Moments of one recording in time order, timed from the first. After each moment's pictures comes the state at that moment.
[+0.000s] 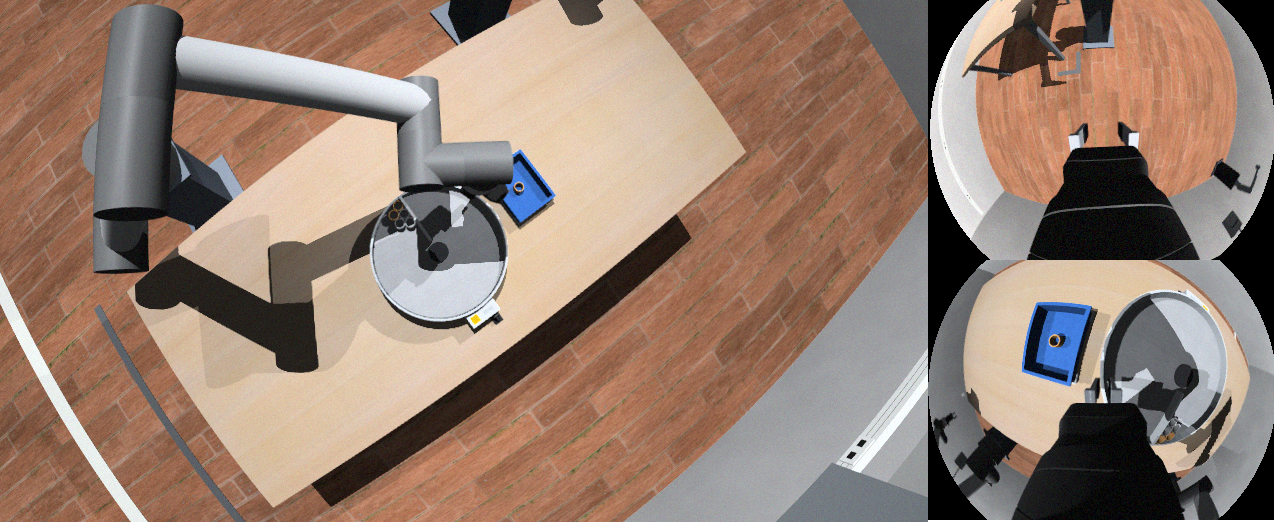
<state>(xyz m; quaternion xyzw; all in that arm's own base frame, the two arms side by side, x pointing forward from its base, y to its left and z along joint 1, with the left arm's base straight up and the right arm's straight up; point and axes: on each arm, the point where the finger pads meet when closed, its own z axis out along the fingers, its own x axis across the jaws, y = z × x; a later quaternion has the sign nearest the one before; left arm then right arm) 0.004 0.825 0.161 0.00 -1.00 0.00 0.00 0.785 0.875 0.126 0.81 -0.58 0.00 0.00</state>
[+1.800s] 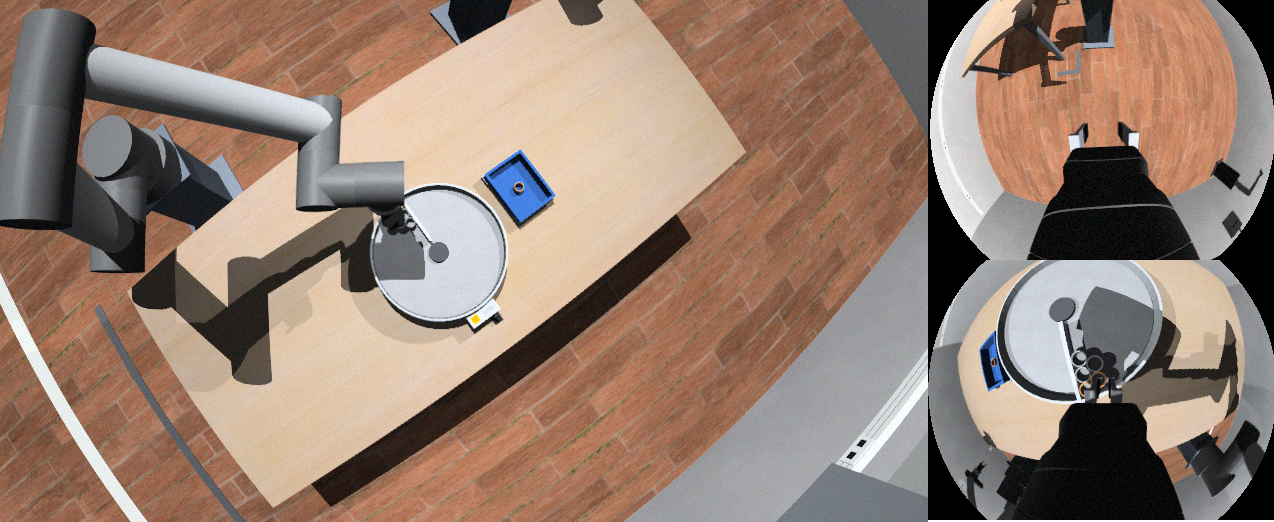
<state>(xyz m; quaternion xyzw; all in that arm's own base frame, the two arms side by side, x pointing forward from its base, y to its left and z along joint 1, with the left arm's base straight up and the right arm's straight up) 0.004 0.825 0.161 0.00 -1.00 0.00 0.00 0.687 0.627 0.126 0.64 -0.77 0.00 0.00</state>
